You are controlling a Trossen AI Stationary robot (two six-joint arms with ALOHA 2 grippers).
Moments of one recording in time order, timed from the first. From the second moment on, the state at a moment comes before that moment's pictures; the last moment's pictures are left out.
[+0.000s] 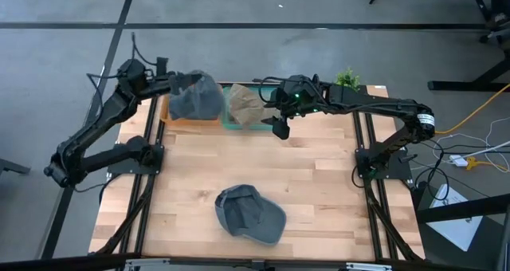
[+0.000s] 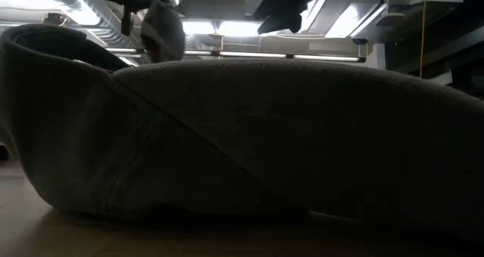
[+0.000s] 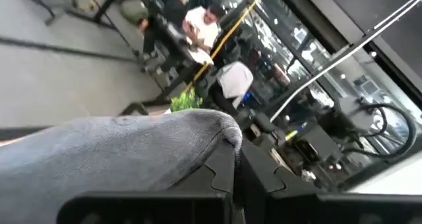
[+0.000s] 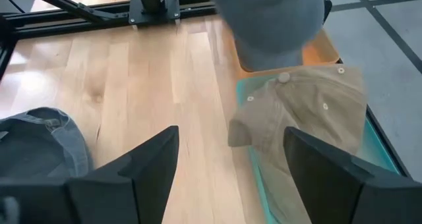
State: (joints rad) left arm 0.91 0.75 0.79 -0.06 0.51 -0.81; right arm -0.22 1.50 1.45 -0.56 -0.06 -0.03
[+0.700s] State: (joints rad) left arm 0.99 0.77 0.79 -0.38 0.47 -0.44; right arm -0.22 1.50 1.45 -0.56 -0.05 -0.03
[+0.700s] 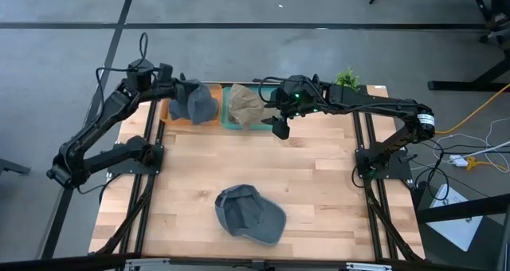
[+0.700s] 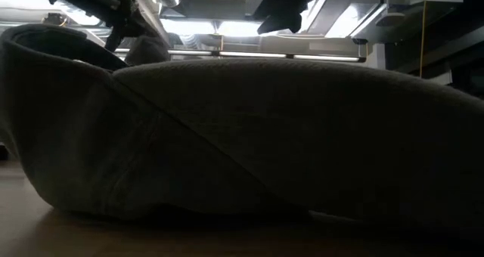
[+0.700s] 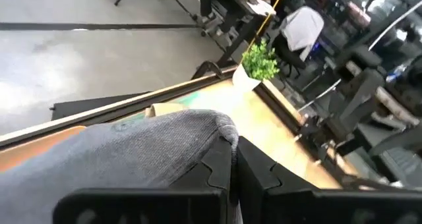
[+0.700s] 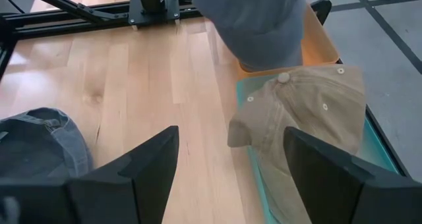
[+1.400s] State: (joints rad) left arm 1.00 0.77 0.79 -0.70 -0.01 0.00; right arm -0.22 1.50 1.45 -0.53 -0.04 0.02
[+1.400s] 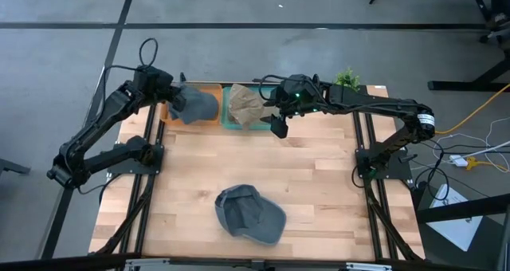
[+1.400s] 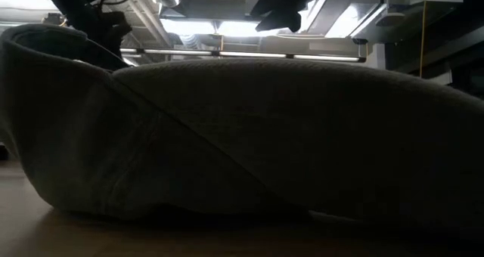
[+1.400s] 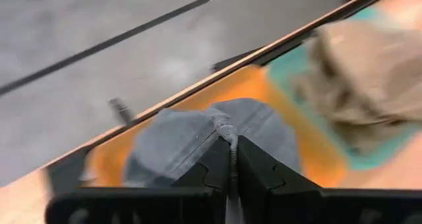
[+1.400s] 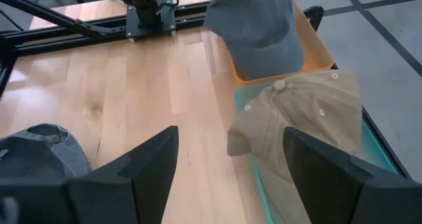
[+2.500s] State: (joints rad) left arm 0.99 0.74 0.79 -0.62 0.01 -0.20; right arm -0.22 1.50 1.45 -0.60 -0.04 0.05
